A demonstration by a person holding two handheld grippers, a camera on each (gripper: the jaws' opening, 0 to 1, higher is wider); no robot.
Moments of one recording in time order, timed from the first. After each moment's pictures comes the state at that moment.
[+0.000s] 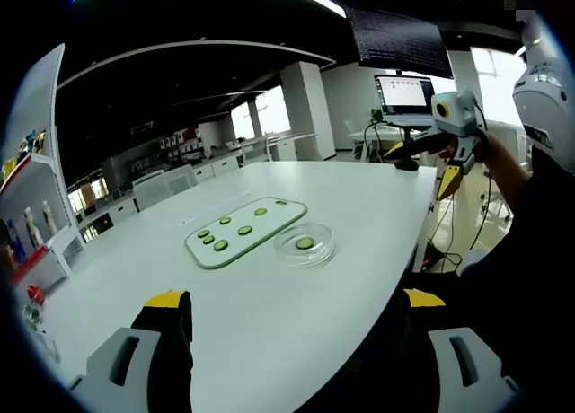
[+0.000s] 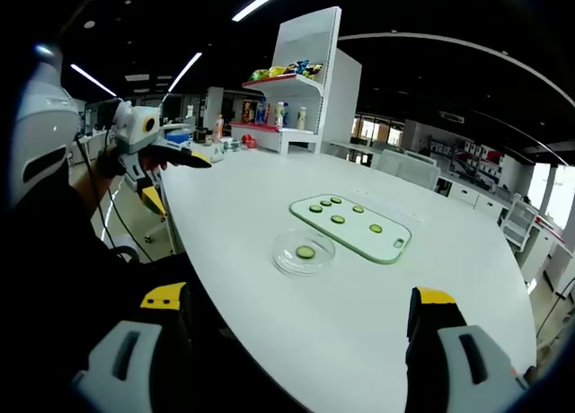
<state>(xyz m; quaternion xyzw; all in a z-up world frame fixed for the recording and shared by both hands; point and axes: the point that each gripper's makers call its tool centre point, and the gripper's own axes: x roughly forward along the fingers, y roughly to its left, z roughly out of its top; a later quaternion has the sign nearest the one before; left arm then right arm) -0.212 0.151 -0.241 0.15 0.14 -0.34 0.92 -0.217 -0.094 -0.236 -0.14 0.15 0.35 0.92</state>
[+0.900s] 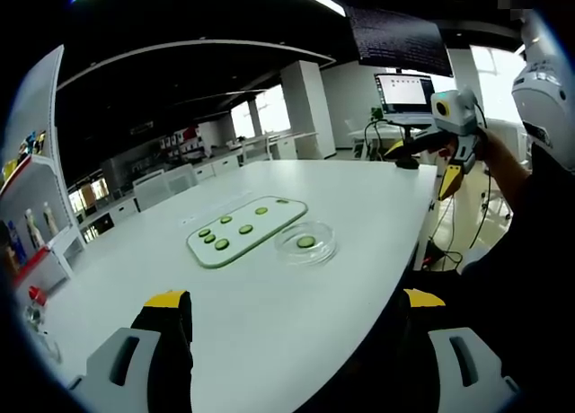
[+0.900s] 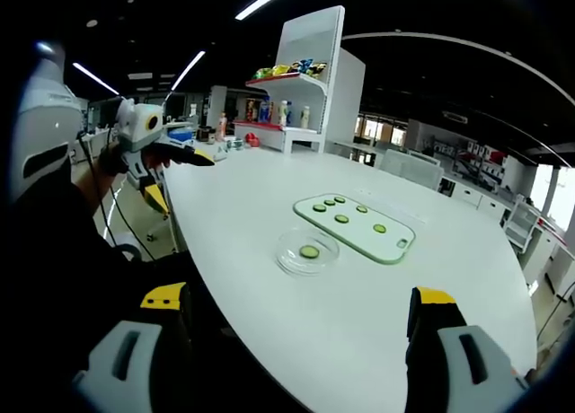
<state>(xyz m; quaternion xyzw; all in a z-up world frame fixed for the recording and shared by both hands) -0.212 0.153 -0.241 0.16 0.14 -0.34 0.92 -0.218 -0.090 -0.238 -0.15 0.15 0.35 0.91</state>
